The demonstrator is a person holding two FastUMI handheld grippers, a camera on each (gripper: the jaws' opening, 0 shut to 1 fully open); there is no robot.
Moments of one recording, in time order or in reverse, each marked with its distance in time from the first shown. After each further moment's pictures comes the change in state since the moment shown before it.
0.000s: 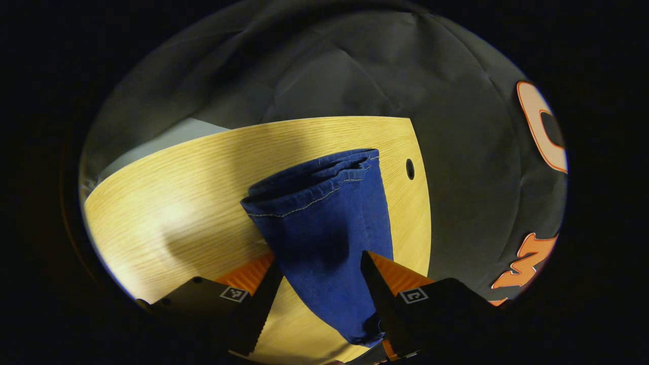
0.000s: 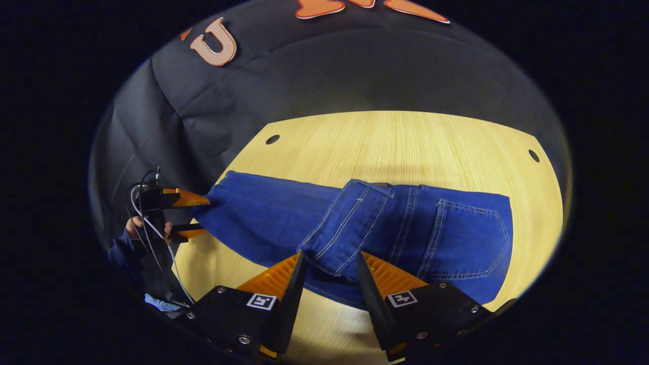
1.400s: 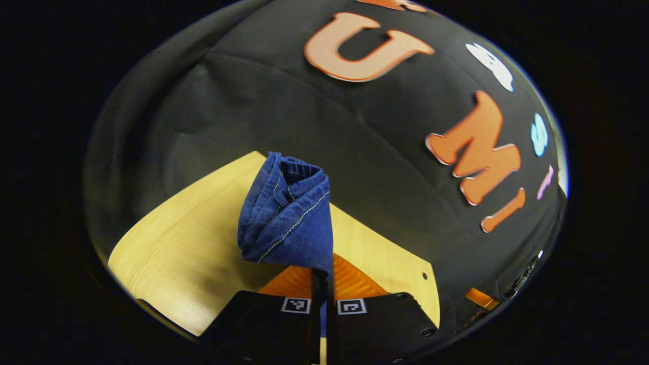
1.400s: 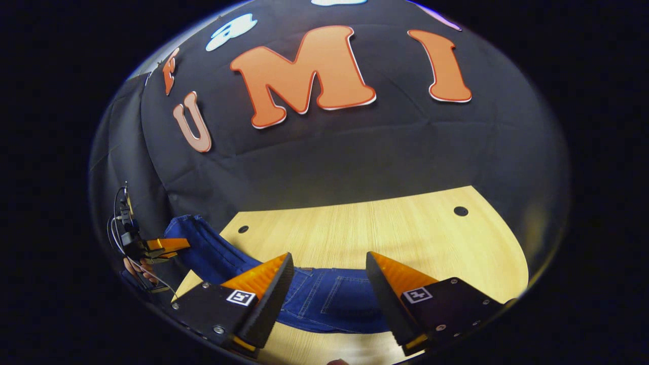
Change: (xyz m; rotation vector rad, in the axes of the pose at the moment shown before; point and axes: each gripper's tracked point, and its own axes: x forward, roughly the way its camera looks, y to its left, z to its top) left arm -0.115 -0.240 -0.123 0.709 -0.288 -0.375; right arm -0.186 -0.114 0.121 0.061 -0.498 -0.178
